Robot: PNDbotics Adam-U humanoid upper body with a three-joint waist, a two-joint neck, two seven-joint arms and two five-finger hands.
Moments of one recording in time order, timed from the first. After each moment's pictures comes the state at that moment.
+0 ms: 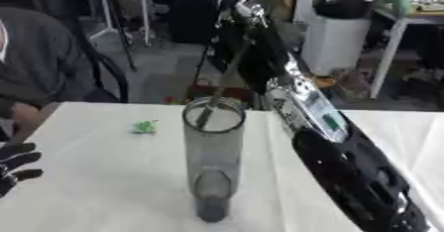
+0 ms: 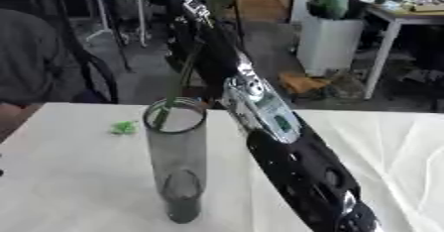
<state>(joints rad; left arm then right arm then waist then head) -0.27 0.34 -0.09 -1.73 0.22 -0.12 -0.13 -0.90 -0.32 0.24 -1.47 -0.52 -0.09 0.12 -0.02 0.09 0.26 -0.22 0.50</state>
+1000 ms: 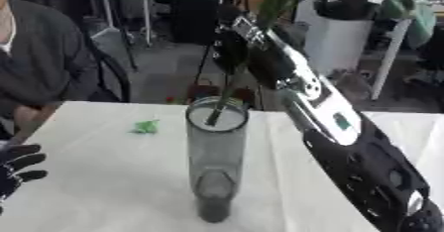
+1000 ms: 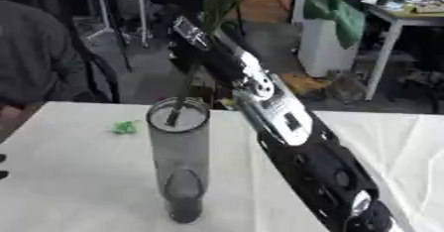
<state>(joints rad) -0.26 0.34 -0.08 -1.72 0.21 -0.12 -0.13 -0.91 -0.37 0.26 -1.47 -0.31 -0.20 0.23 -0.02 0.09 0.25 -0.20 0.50</state>
